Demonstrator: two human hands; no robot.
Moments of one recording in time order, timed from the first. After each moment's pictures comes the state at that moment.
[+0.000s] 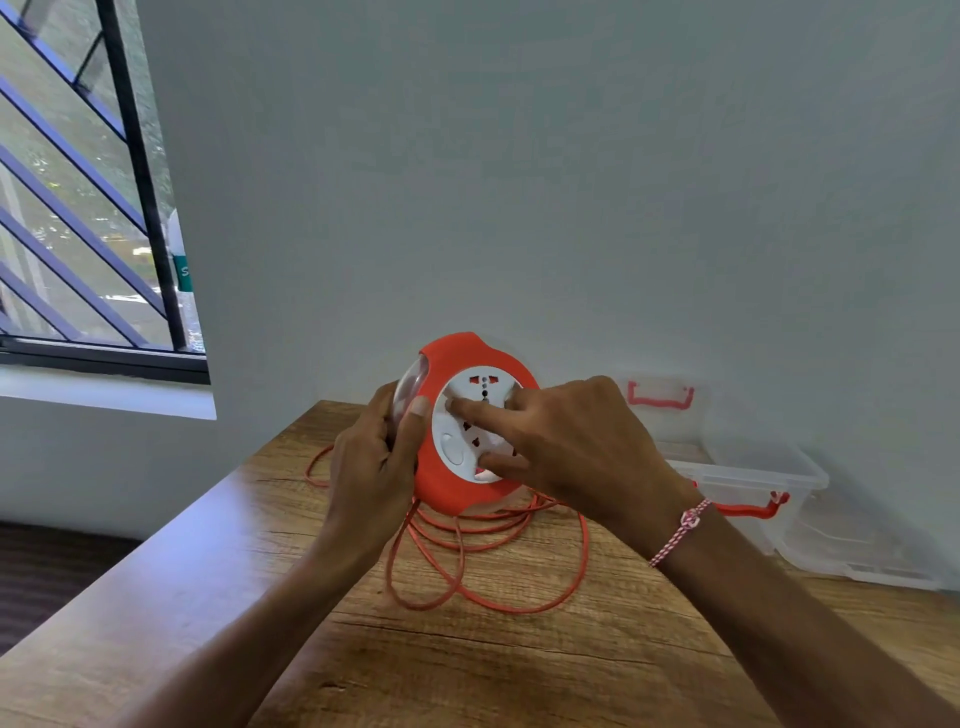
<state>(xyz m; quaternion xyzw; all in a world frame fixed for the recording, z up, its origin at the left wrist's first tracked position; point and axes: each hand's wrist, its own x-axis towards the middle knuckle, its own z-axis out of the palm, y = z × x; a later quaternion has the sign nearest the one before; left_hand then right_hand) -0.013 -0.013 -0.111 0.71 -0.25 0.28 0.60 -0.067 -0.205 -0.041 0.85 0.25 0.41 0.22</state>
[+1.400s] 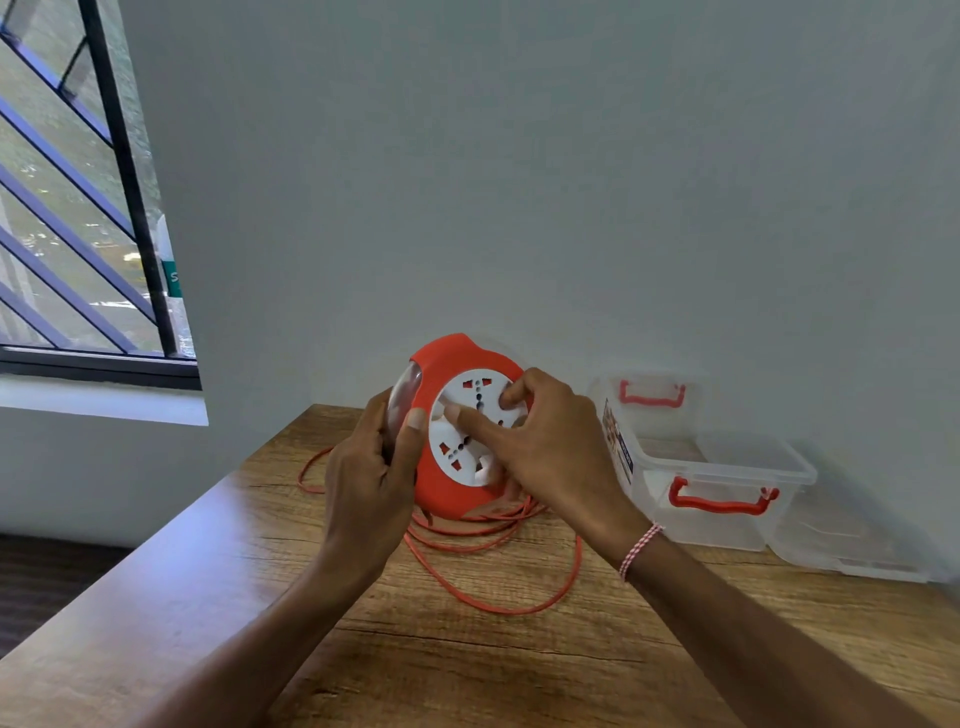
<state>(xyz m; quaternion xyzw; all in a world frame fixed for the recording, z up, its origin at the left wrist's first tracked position) -0.021 -0.022 -0.115 0.68 -0.25 0.31 0.61 -0.069 -0.181 -0.055 0.87 0.01 0.31 -0.38</state>
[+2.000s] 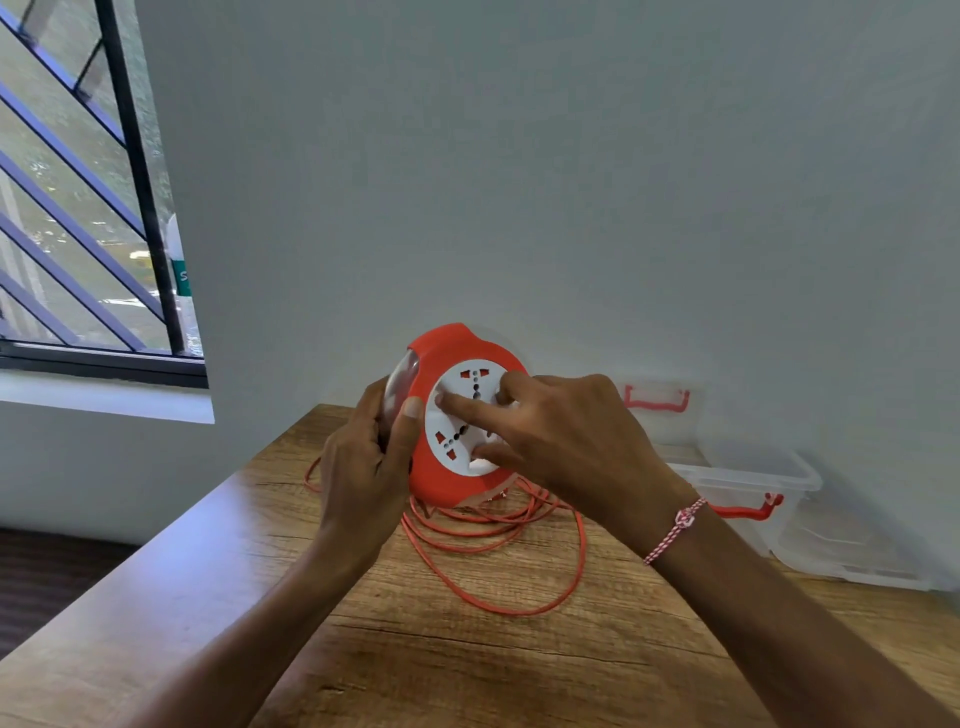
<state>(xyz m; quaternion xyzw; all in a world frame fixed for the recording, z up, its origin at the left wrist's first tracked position) -0.014 -0.011 -0.108 0.70 -0.24 0.32 0.60 -0.070 -0.205 -0.038 0.83 0.26 0.44 0.22</state>
